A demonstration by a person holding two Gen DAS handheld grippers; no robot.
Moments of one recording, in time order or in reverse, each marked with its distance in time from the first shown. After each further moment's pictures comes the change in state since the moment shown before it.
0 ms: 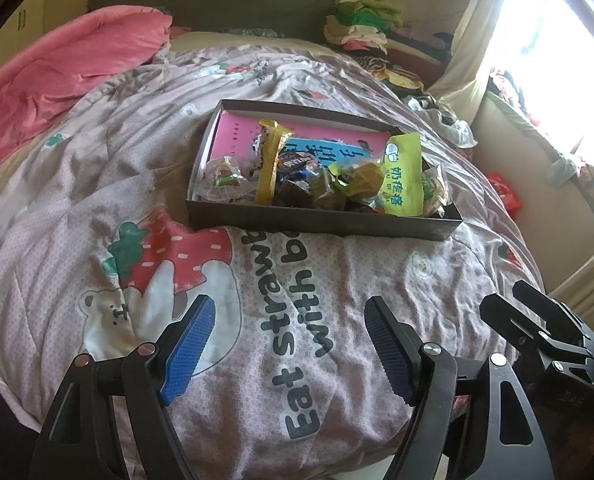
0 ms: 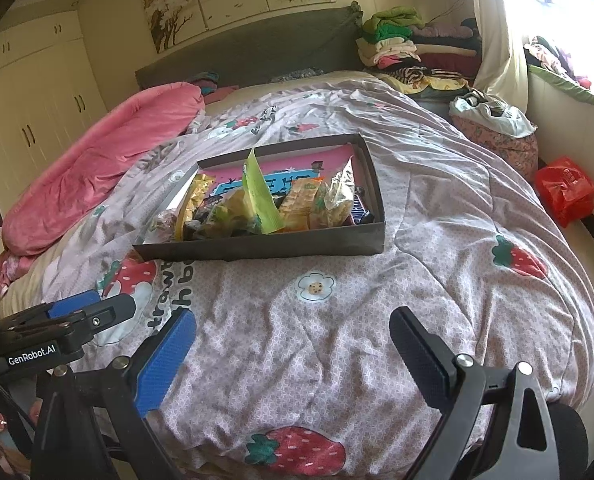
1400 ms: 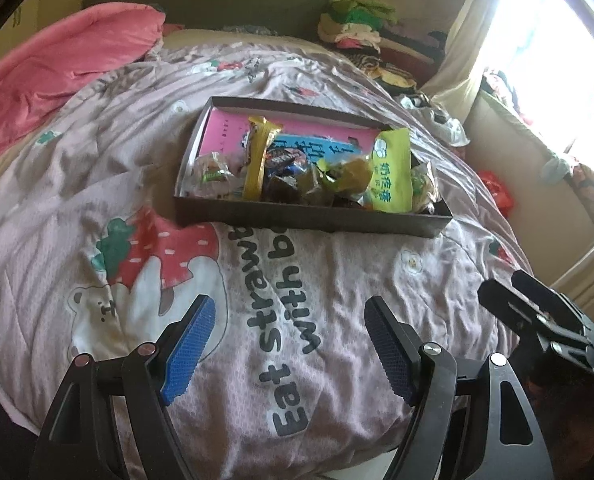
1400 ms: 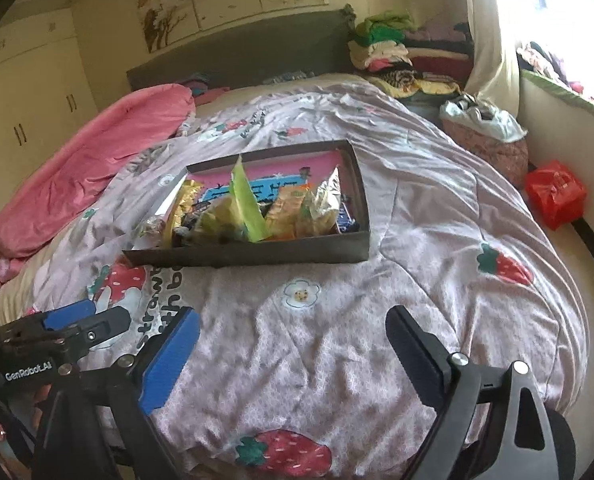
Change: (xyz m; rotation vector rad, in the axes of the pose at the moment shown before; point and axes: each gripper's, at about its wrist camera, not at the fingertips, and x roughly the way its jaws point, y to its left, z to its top) left arm 0.002 -0.003 -0.001 -0.005 0.001 -0.033; right arm -0.004 0.000 0.004 -0.014 -0.019 -0.030
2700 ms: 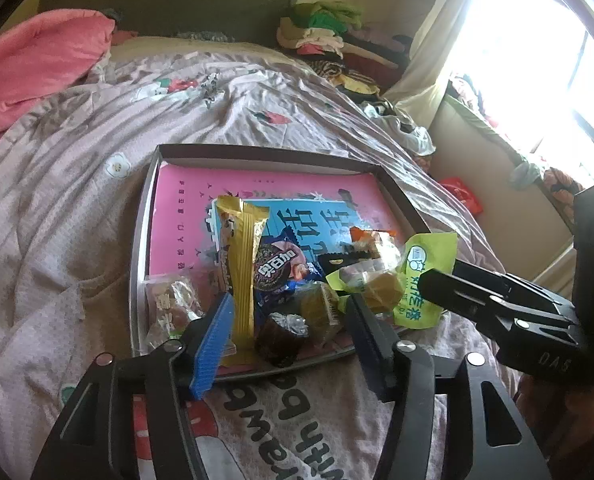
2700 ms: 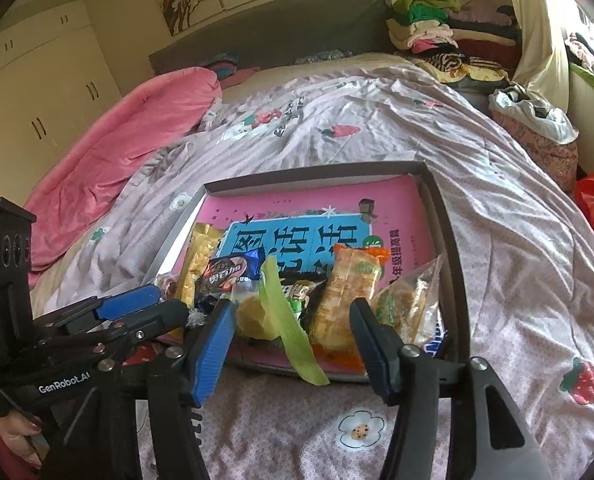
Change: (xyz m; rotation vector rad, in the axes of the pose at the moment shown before) left arm 0.073 0.025 0.100 0.069 -0.009 -0.172; right arm 0.101 0.023 0.095 -0.009 0.090 0.121
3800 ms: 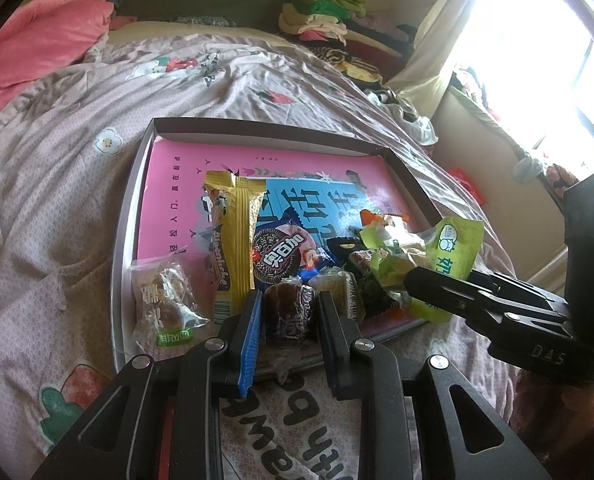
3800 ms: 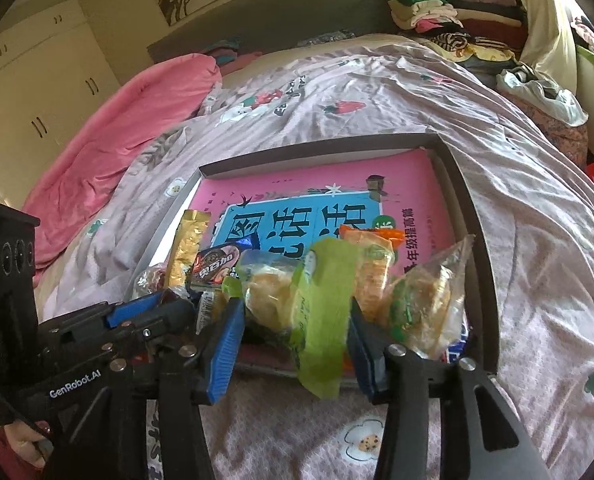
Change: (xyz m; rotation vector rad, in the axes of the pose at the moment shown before) left arm 0.025 0.008 -0.006 -0.011 0.053 -0.008; right arm 0.029 -0.009 -0.006 0.031 0.075 0.051
